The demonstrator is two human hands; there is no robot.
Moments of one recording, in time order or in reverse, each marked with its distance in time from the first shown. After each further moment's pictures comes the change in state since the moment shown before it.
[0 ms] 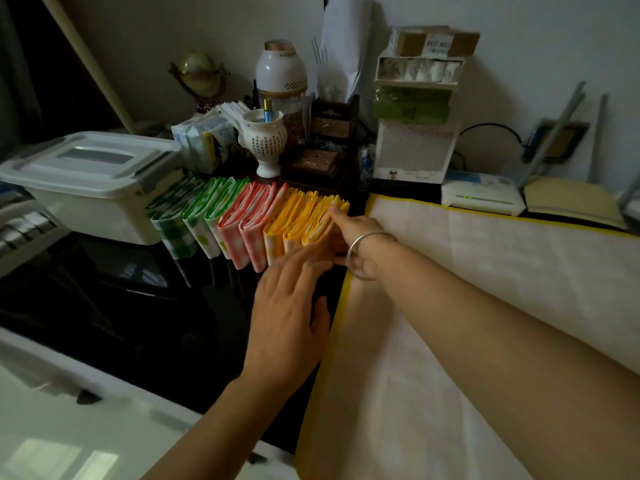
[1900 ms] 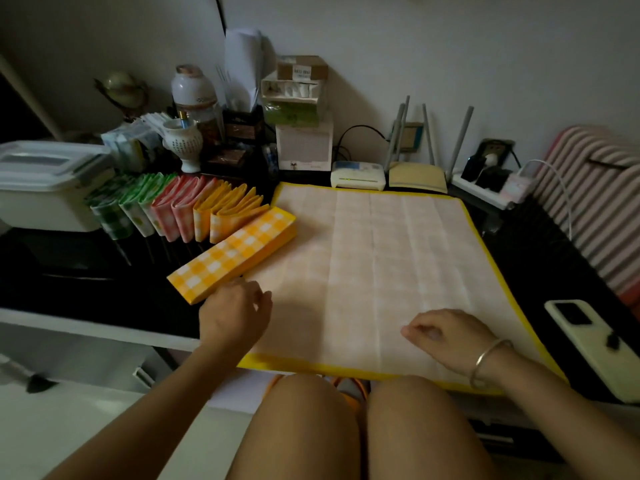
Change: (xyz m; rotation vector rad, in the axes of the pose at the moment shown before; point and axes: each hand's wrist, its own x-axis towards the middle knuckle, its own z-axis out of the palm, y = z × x) left_hand -0.069 0.089 -0.008 0.233 -0.175 -0.211; right_hand -0.273 0.140 -0.289 -1.119 0.081 -0.381
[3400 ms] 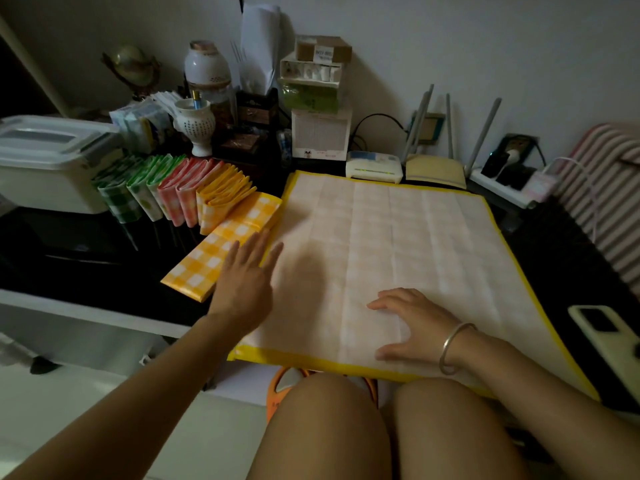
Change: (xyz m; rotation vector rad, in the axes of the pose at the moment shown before) left_hand 0.033 -0.022 0.012 0.173 -0.144 0.314; right_hand 0.041 -0.049 0.017 -0.157 -0.225 -0.173
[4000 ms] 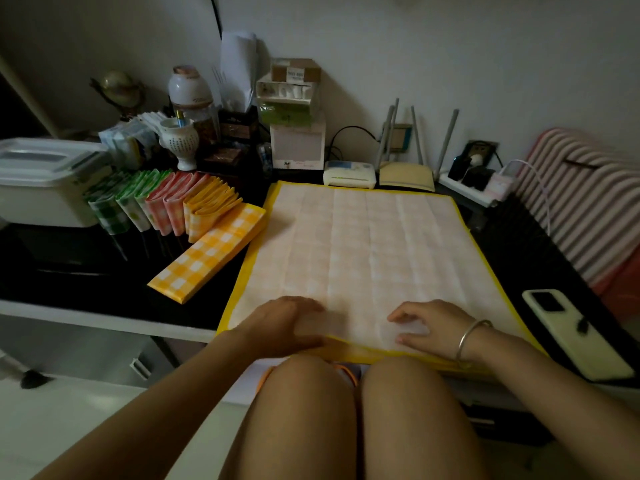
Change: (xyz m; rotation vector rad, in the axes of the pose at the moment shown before) left_hand -0.028 0.069 -0.007 -0.404 -0.312 0.281; right_hand -0.058 0.042 -0.009 0.117 0.048 0.110
